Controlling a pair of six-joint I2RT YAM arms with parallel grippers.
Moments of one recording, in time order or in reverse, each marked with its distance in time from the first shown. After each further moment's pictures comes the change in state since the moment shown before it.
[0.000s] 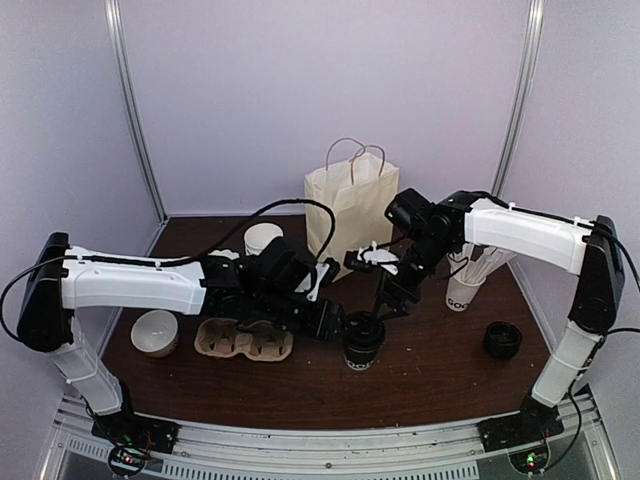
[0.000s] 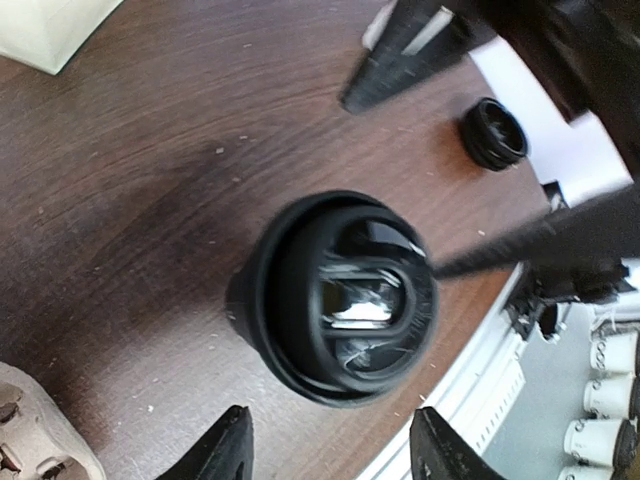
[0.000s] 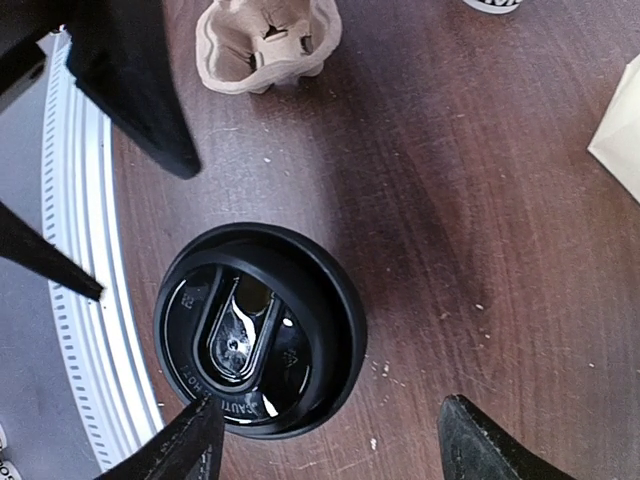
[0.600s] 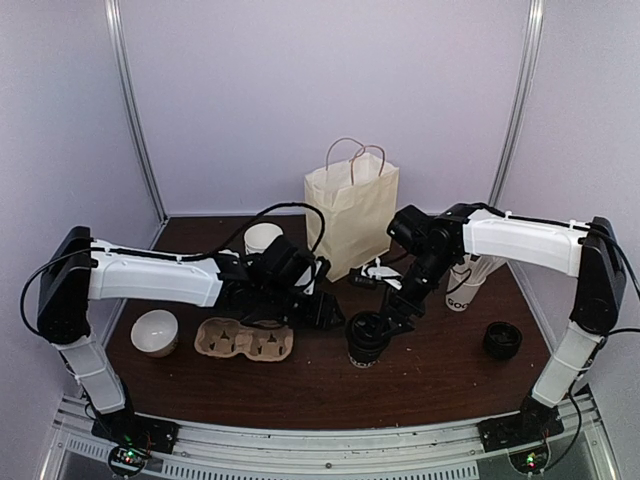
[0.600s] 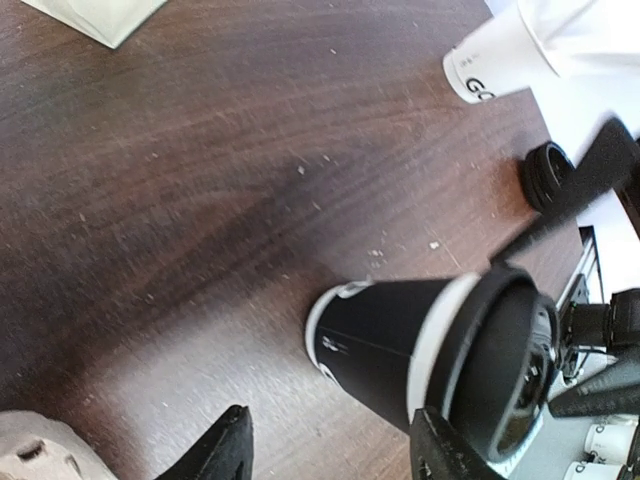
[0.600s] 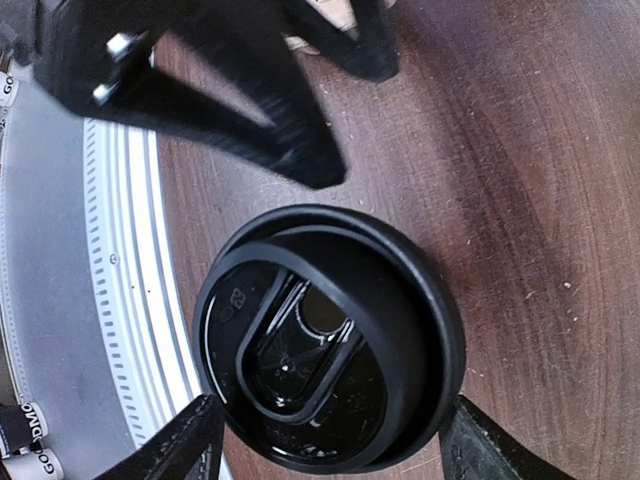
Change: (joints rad) left arm 0.095 0.101 0.002 0.047 0.022 -0.032; right arm 0.000 -0.005 -0.099 -0.008 -0.111 0.024
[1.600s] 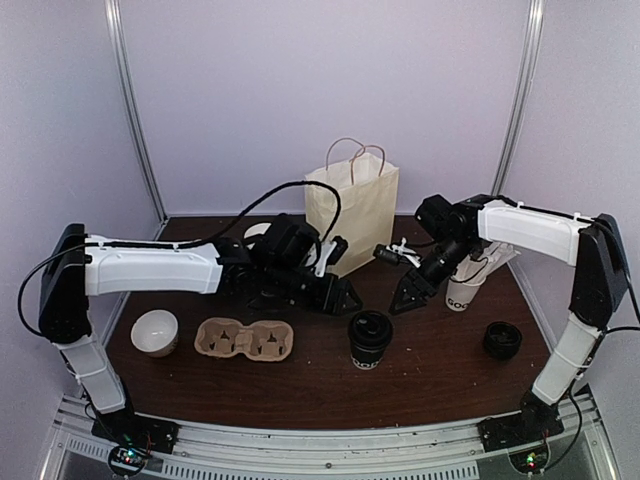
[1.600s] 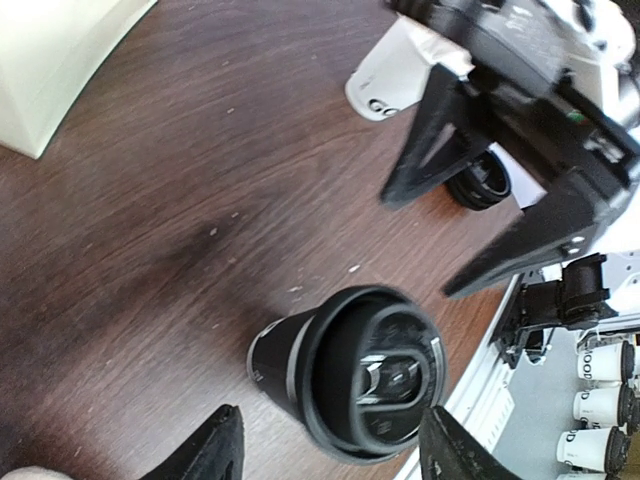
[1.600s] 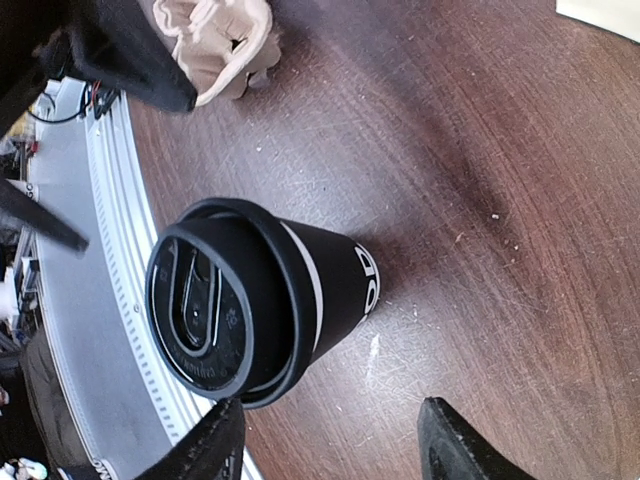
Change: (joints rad) left arm 0.012 0.000 0.105 0.000 0.099 0.126; right arm -0.193 0.009 0.006 -0.036 -0.103 0.111
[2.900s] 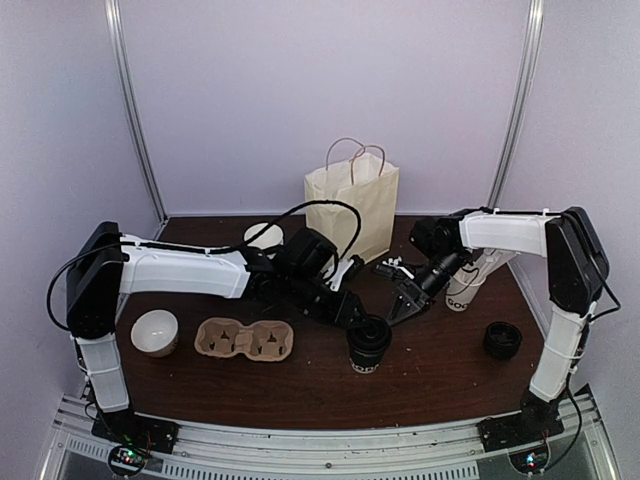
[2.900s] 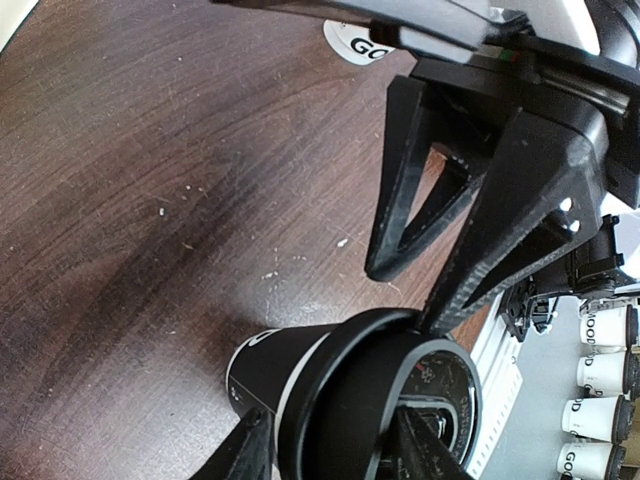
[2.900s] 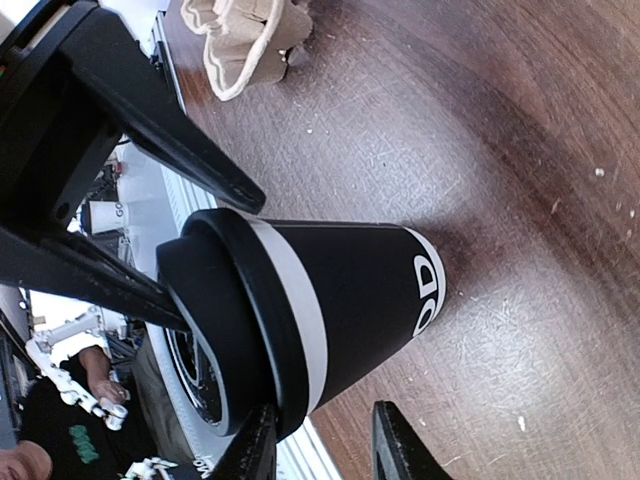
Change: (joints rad) left arm -0.012 0.157 0.076 0.008 0.096 0.043; right arm -0.023 0.149 -0.026 -0.026 -0.209 0.085
